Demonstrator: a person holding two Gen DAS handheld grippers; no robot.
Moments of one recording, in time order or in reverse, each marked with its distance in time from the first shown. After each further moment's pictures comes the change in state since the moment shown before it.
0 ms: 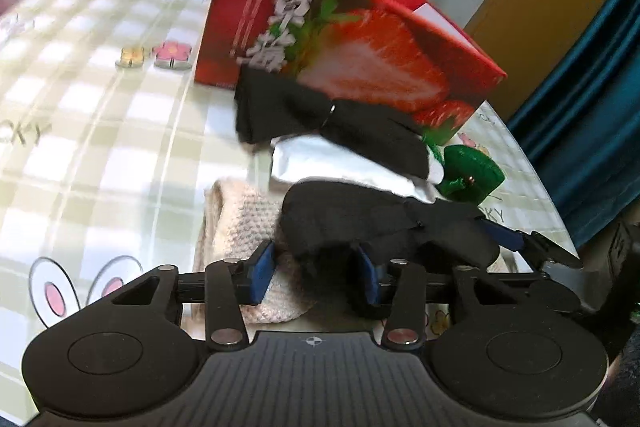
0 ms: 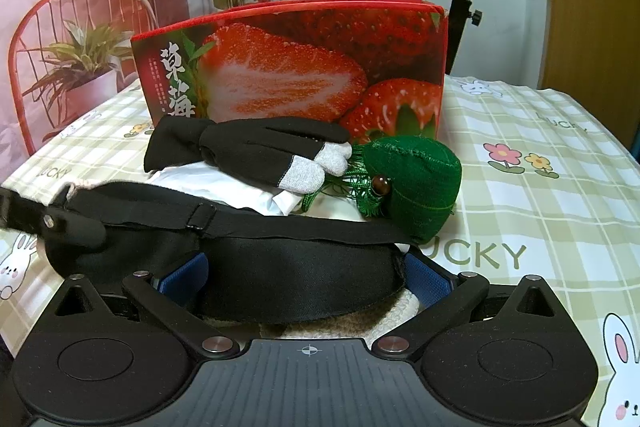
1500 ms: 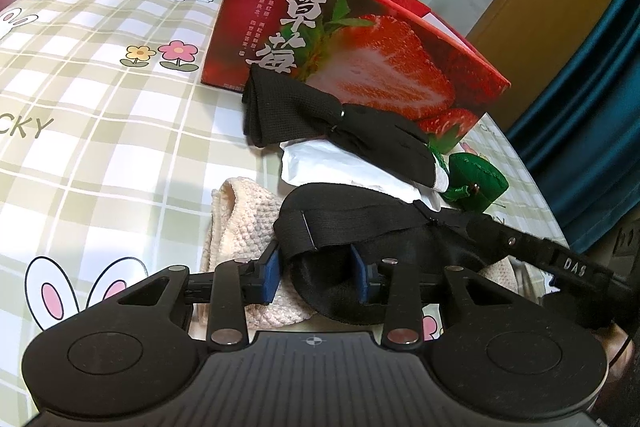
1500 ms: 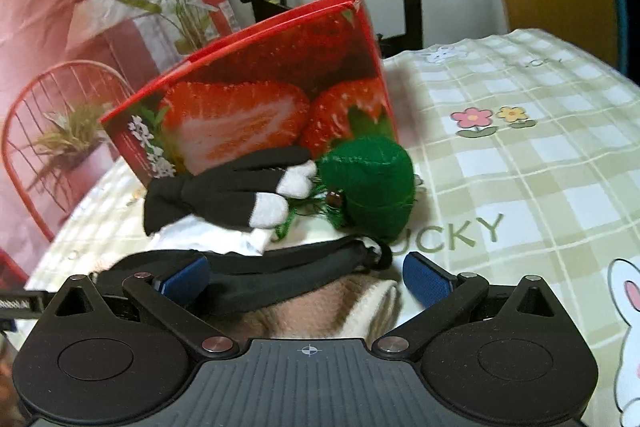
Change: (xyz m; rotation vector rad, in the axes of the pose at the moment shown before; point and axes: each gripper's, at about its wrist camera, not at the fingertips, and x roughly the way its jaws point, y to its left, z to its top) left arm 0.003 0.011 -0.002 -0.008 -0.027 -0.009; right arm -0.006 -0.043 0.005 0.298 -0.029 0.099
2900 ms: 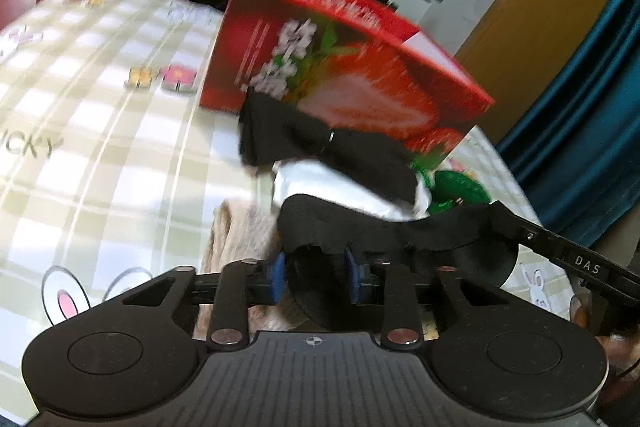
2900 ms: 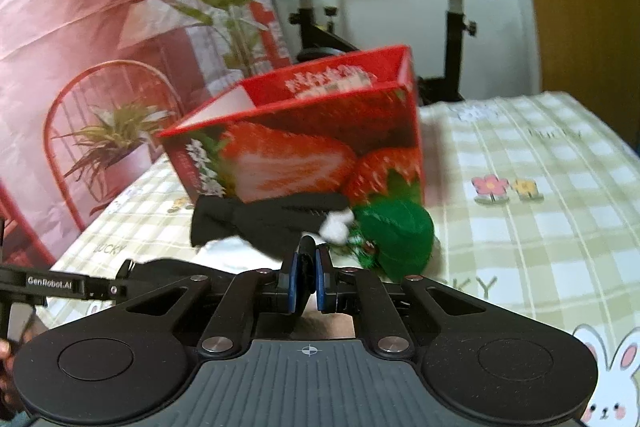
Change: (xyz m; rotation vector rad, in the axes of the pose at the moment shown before) left arm -0.024 -0.009 0.005 0.016 -0.063 -0.013; right arm -0.053 0.025 0.020 -0.157 -0.067 0.059
